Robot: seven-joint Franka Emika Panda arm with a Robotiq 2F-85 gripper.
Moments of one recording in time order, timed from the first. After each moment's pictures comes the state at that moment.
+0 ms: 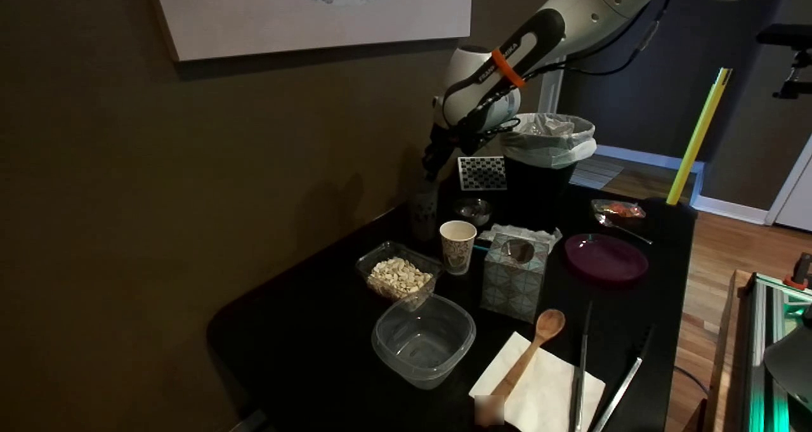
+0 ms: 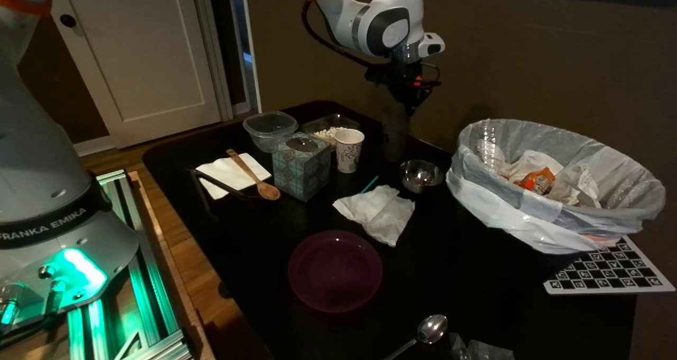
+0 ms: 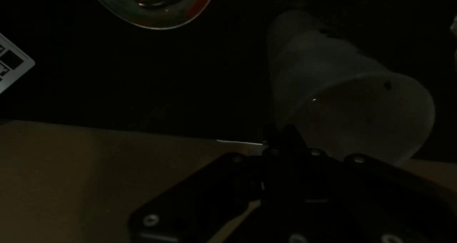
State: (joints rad) arm -0.06 0.66 0.01 -1.69 -0.02 2.72 -0.22
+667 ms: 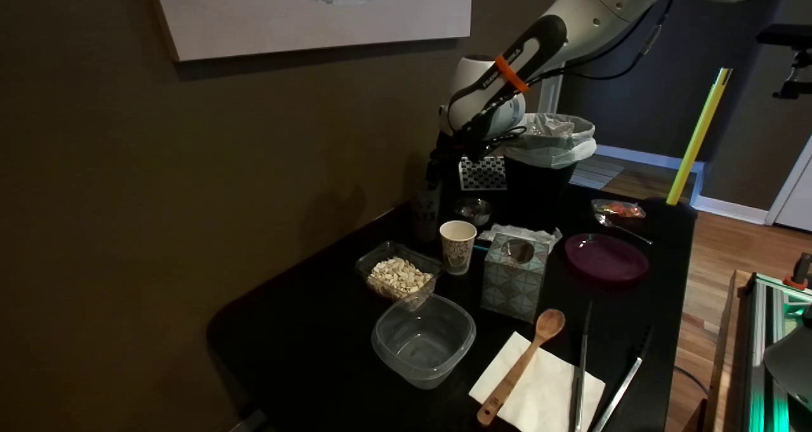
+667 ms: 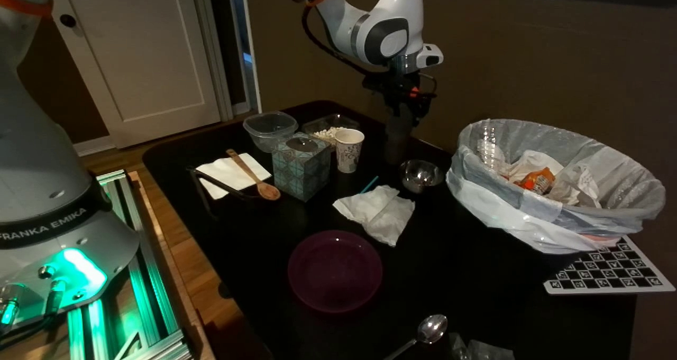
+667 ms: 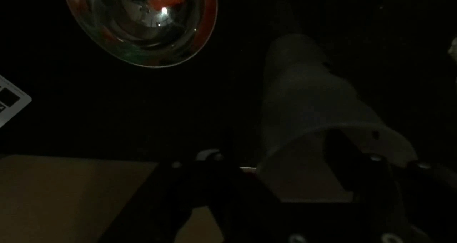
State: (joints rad) arm -0.09 0.67 0.03 -1.73 0.00 2.72 -0.21
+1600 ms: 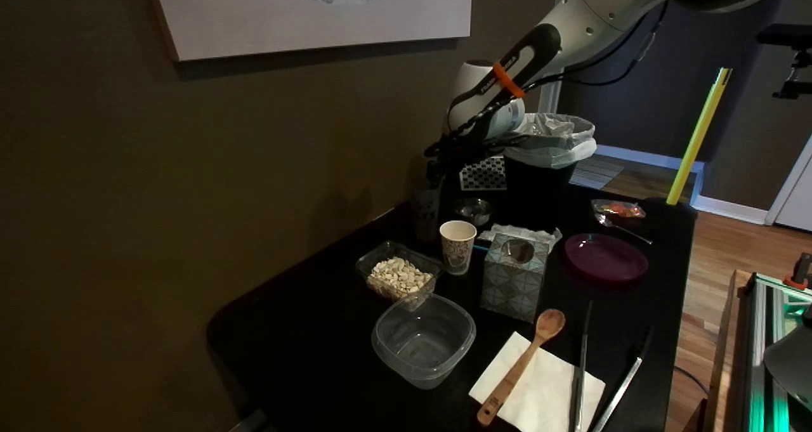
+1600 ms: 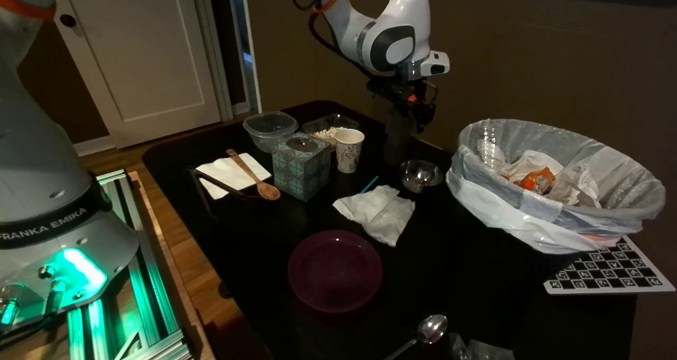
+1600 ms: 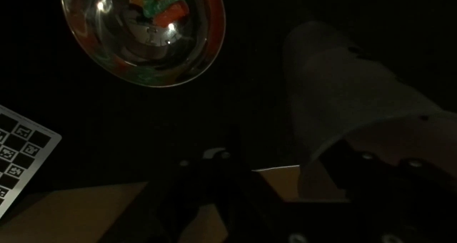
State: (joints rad) arm -0.09 0.71 0.00 -1.69 0.02 2.73 -0.05
